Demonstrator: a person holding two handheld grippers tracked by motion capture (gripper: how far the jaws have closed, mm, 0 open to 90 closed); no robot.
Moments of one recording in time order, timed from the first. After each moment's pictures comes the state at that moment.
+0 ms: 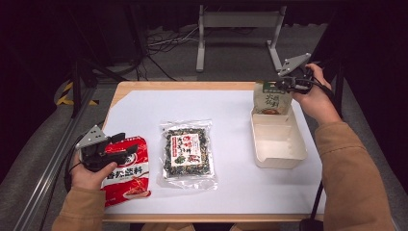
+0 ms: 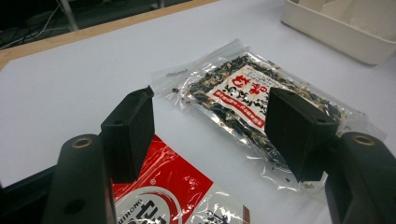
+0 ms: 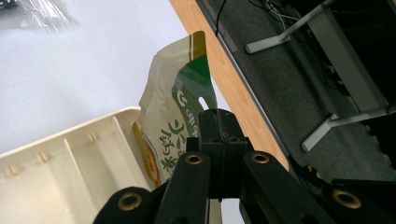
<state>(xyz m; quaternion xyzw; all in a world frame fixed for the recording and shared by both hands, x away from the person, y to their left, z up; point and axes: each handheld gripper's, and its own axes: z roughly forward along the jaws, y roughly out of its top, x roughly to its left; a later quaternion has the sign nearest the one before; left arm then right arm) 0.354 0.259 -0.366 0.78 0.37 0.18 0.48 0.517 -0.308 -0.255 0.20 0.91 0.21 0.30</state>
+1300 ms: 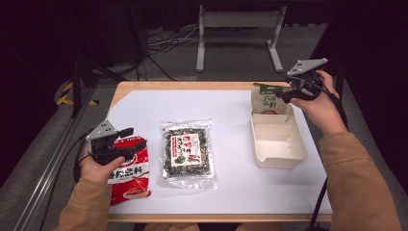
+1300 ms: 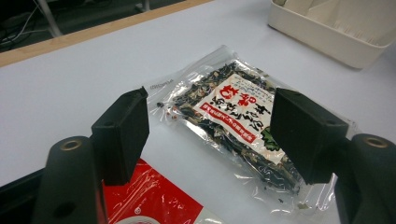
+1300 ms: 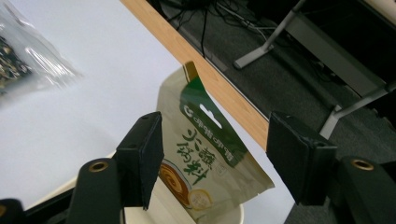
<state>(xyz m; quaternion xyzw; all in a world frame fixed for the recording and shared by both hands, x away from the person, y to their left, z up) 0.373 0.241 -0.362 0.79 0.35 0.16 0.48 0.487 -0.315 -0.254 0.29 0.85 0.30 0.32</state>
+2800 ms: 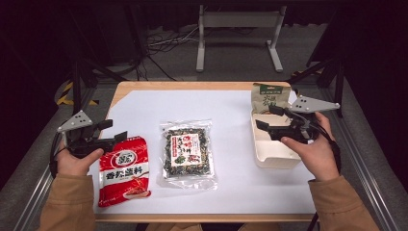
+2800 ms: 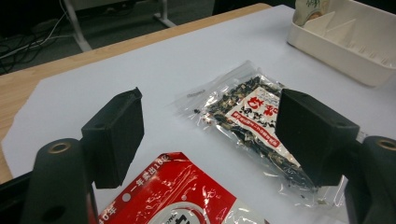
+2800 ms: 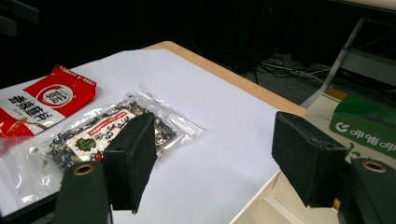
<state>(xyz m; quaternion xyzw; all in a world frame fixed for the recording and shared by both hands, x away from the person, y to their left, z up) 0.375 0.288 -0.337 0.77 0.37 0.18 0.49 0.374 -0.271 -0.281 0.31 0.78 0.48 0.24</state>
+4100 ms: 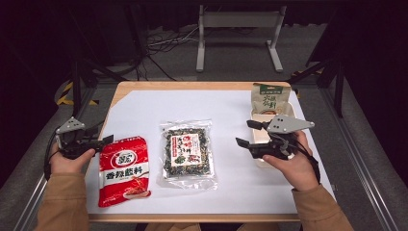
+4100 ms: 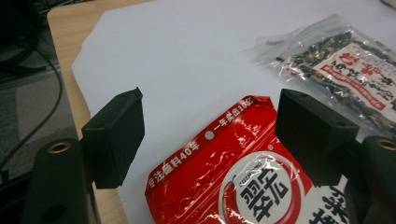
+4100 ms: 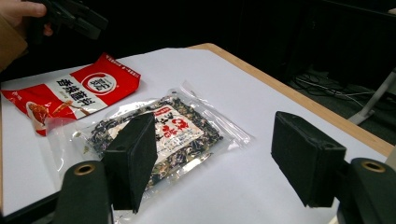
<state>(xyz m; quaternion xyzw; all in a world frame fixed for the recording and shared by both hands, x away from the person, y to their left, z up) 0.400 0.338 -0.390 0.76 0.45 0.19 0.42 0.357 -0.230 -0.316 0.24 0.80 0.51 0.22</state>
